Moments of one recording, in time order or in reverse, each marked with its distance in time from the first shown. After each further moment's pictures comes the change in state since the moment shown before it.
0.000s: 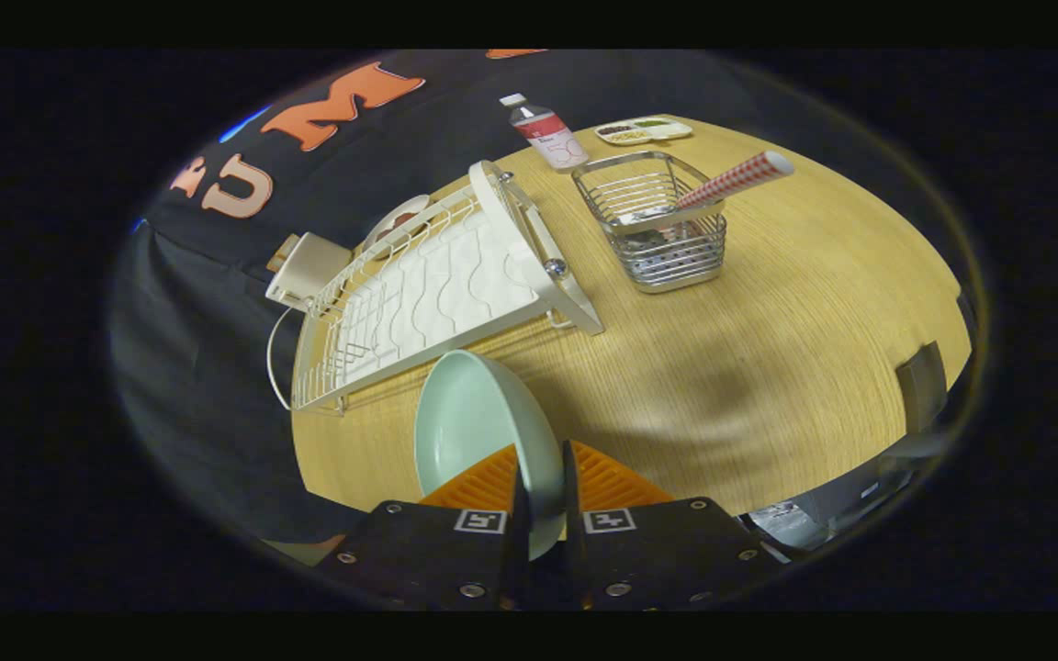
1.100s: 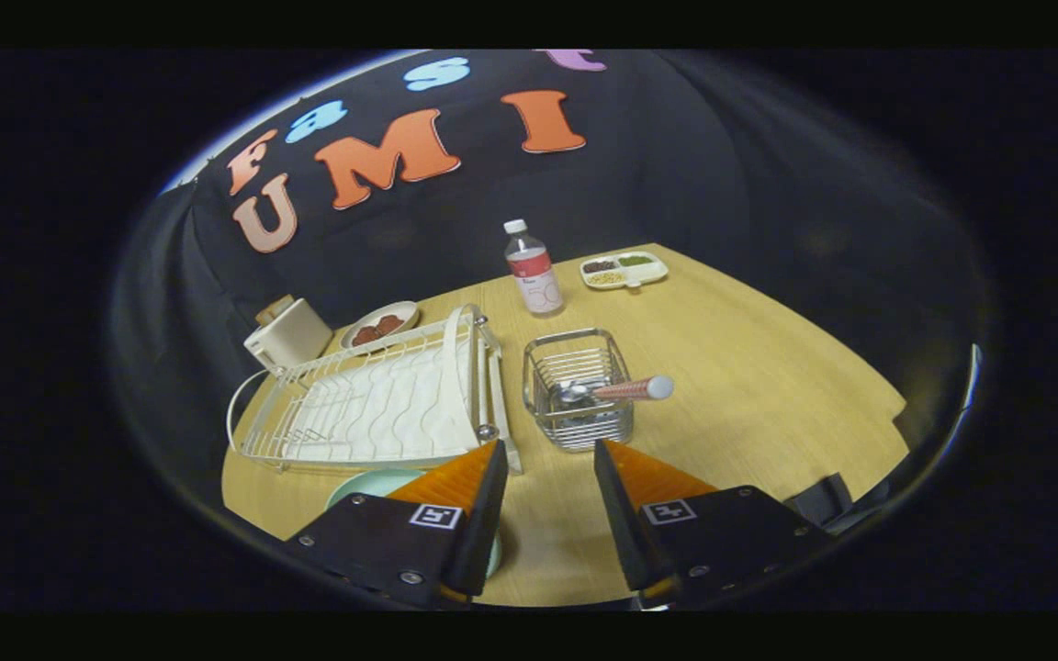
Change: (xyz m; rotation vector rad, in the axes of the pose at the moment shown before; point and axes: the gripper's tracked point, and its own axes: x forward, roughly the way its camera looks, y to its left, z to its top) arm -0.041 -0.047 0.123 -0.210 -0.554 -0.164
